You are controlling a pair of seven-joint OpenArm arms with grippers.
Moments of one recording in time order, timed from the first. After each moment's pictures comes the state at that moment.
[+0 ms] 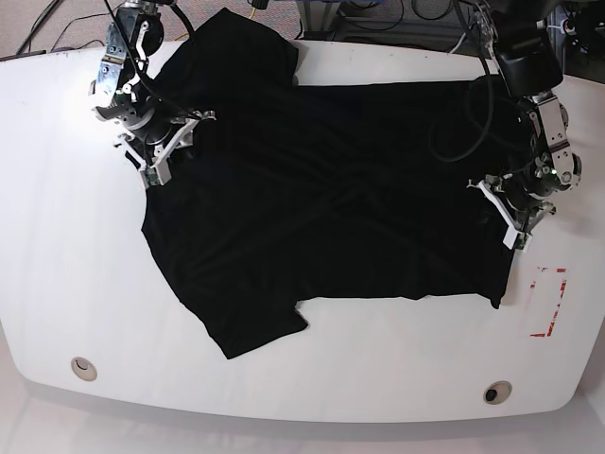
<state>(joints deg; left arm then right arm) -8.1 -15.9 -22.1 68.4 -5.6 -40.9 35.4 -14.8 5.8 21.3 99.2 17.8 32.0 -54.0</state>
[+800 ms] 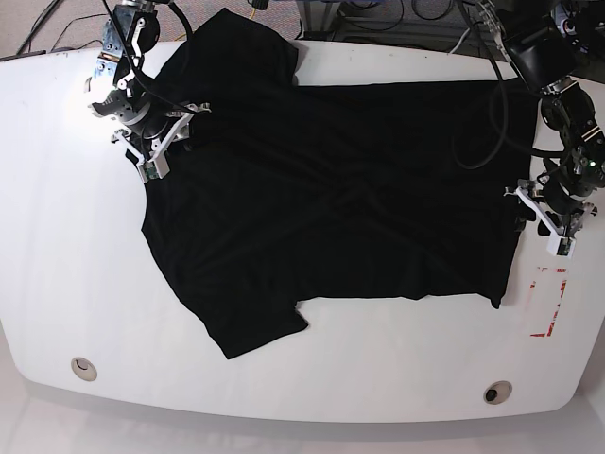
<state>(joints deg) -6.5 -16.7 -33.2 82.6 -11.4 -41.9 49.9 -15.1 6.0 22.3 98.4 17.4 35.5 -54.4</state>
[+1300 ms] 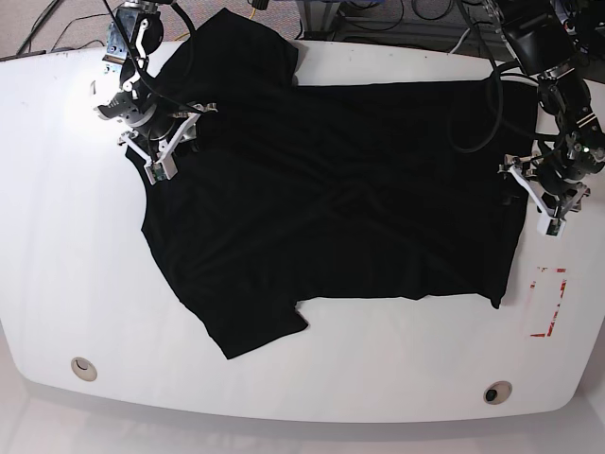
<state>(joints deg) -2.2 -16.8 -31.0 82.6 -11.5 -41.8 51.0 -14.9 6.0 20.1 98.3 17.4 35.4 -54.4</state>
